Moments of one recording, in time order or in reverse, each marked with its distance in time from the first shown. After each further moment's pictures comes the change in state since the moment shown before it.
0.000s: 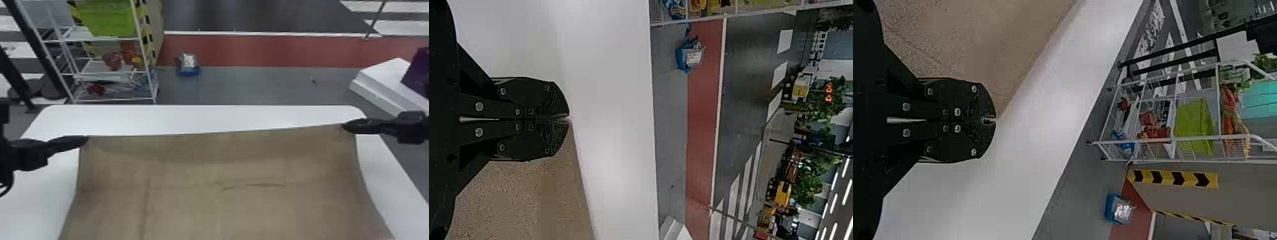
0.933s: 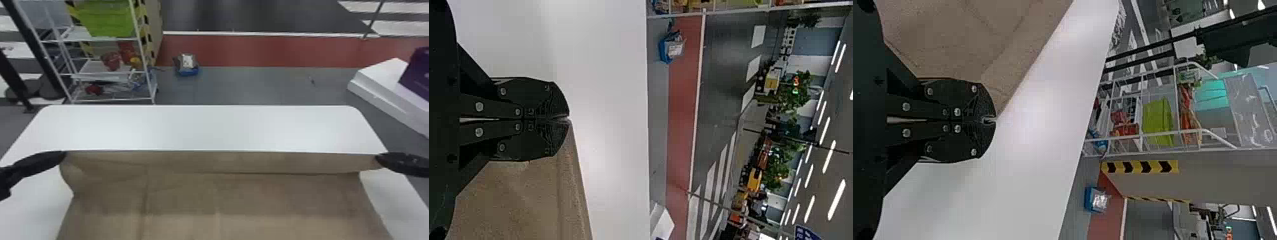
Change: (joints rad) left arm 0.277 -0.059 0.197 -0.307 0.101 -0.008 -0.081; right arm 0.571 0.015 -0.299 -0.608 -0.280 0.129 0.000
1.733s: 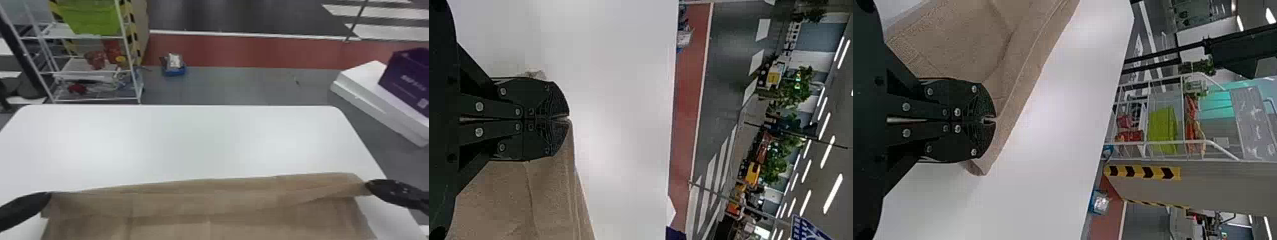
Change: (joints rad) left arm 0.268 -0.153 0.050 -0.155 0.038 -0.115 -0.028; right arm 0.213 0.039 -0.078 -0.065 -0.059 -0.165 0.000
